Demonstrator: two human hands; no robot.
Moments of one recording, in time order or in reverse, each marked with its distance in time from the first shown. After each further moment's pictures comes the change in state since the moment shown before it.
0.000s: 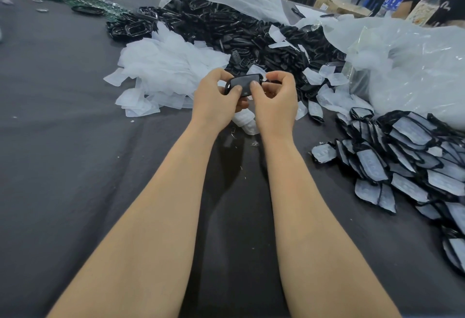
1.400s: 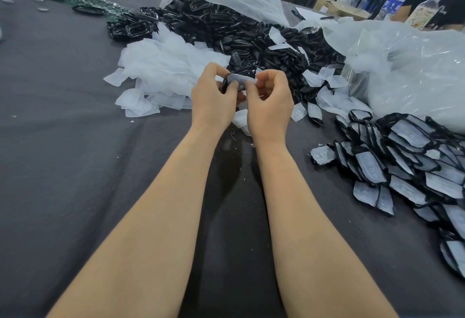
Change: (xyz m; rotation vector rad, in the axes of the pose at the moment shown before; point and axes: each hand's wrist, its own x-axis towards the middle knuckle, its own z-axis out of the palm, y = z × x) left_hand -0.003 0.003 0.001 -0.001 0.103 0.095; right_hand -0.008 -0.005 0.007 -0.053 0.036 -0.170
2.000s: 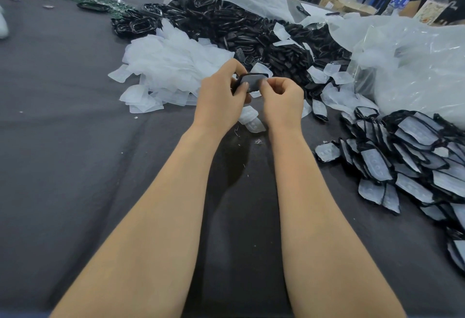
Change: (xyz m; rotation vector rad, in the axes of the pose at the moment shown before) left_hand -0.002 -0.003 -0.004 0.277 -0.121 0.207; right_hand 0.018 0.014 -0.008 0.045 -0.072 0.280
